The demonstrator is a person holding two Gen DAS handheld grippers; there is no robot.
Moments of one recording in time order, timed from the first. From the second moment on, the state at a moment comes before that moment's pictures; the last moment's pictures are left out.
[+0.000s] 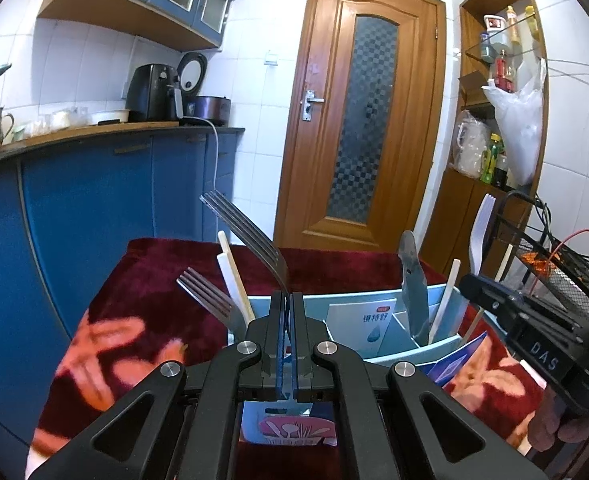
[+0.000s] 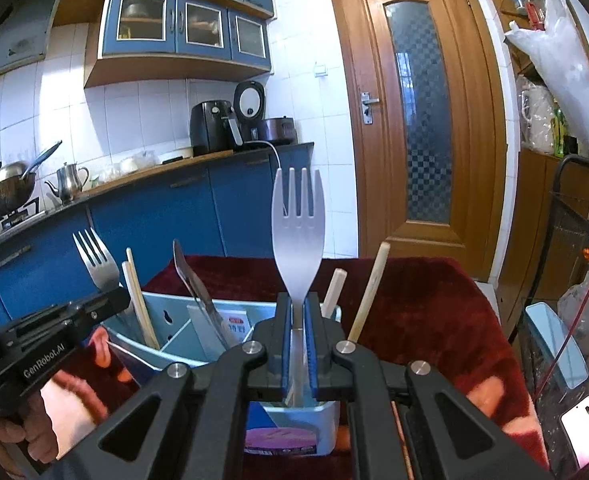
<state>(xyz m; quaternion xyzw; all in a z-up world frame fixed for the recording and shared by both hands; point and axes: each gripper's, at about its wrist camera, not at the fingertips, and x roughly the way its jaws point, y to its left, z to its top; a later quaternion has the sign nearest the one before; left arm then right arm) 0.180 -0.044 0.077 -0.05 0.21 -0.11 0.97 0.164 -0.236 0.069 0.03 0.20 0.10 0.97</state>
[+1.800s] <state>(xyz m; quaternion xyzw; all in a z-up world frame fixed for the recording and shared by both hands) 0.083 -0.066 0.039 -0.03 0.38 -0.17 0.91 0.049 -0.251 0.036 0.09 0.31 0.12 0.94</state>
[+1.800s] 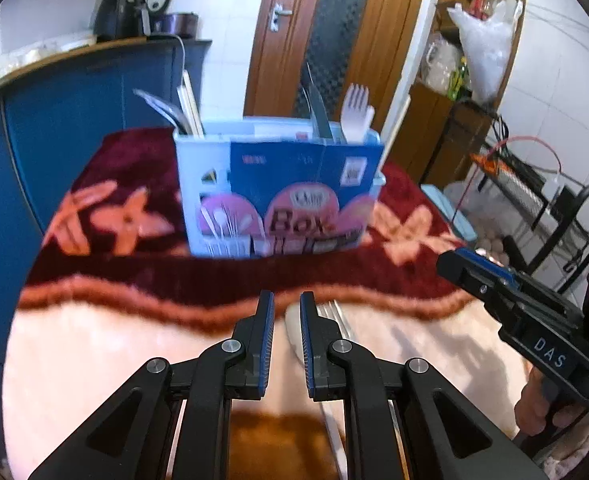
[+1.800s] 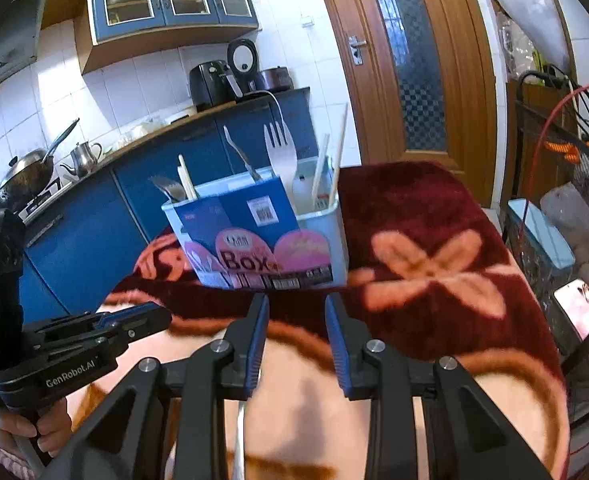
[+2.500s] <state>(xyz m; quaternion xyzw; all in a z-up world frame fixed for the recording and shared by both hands) 0.098 -0.087 -0.007 -0.04 0.46 -0.17 0.87 0.040 -0.270 0.013 0.11 0.34 0.12 0.93</state>
